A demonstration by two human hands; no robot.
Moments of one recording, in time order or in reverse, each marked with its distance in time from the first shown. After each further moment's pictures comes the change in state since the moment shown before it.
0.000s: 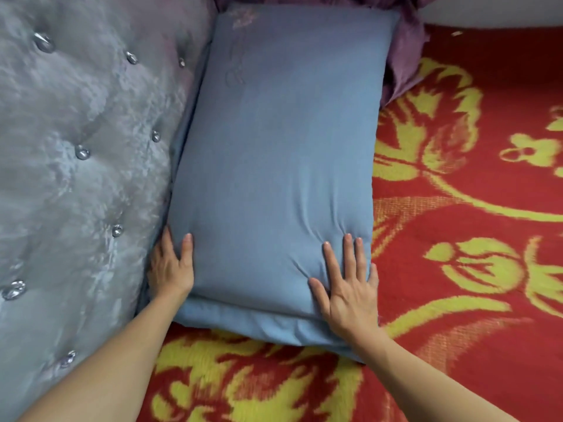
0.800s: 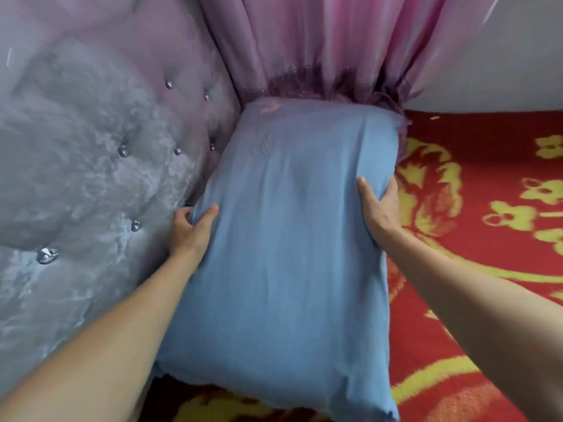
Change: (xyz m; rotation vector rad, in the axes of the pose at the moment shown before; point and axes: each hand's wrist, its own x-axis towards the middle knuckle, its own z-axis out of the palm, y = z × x) left_hand 0.075 0.152 -0.090 -0.547 0.074 -0.004; right_hand 0.231 0.009 -0.141 0.950 0.240 0.450
